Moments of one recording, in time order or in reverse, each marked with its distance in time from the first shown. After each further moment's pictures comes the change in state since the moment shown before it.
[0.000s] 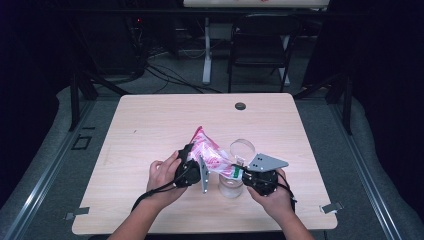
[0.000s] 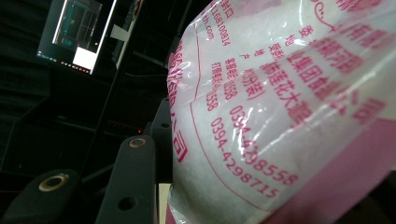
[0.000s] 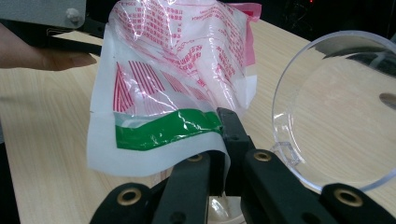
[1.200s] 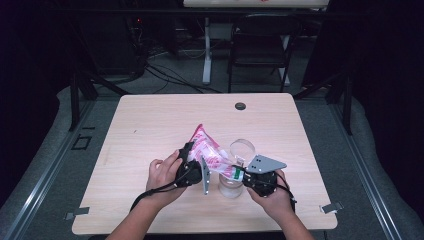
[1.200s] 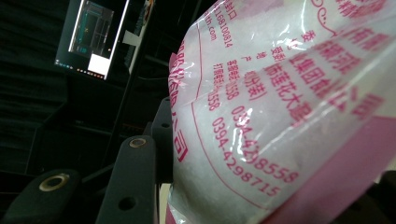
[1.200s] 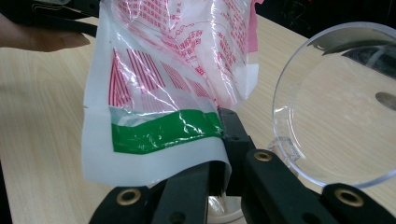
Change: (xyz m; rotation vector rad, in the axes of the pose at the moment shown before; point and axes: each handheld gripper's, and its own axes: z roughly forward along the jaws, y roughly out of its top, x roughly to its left) left arm 0.003 0.006 -0.005 -0.002 0.048 0.055; right arm 0.001 -0.002 0.002 0.018 -0.013 -0.024
